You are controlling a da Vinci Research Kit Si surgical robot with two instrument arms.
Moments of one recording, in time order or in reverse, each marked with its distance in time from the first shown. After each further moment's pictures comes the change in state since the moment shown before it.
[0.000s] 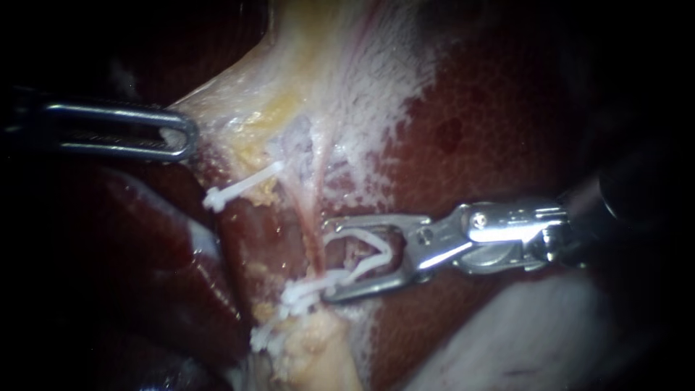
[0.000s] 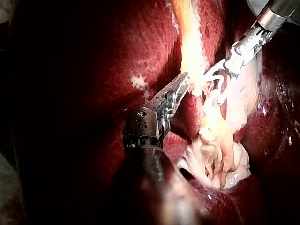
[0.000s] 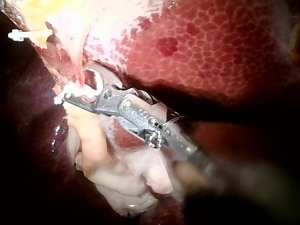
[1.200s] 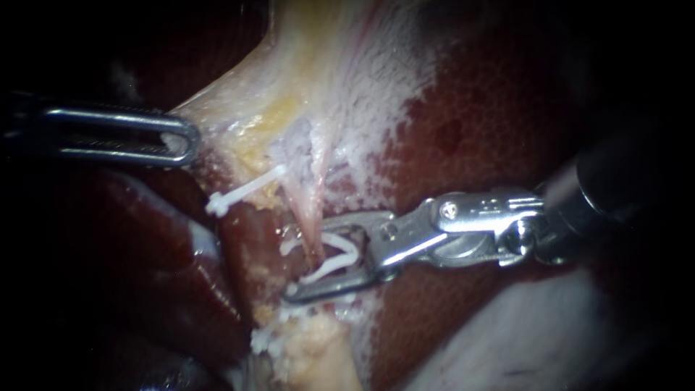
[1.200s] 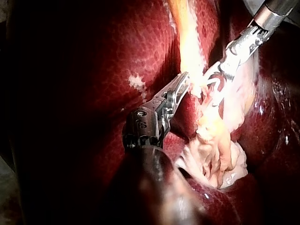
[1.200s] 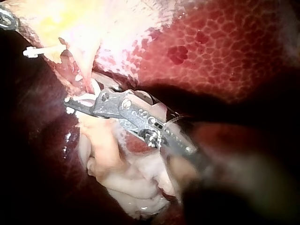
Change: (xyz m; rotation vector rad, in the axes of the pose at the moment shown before) right arm 0.002 0.000 0.000 0.060 -0.002 0.029; left arm 0.000 -0.001 0.000 -0.006 -0.002 0.000
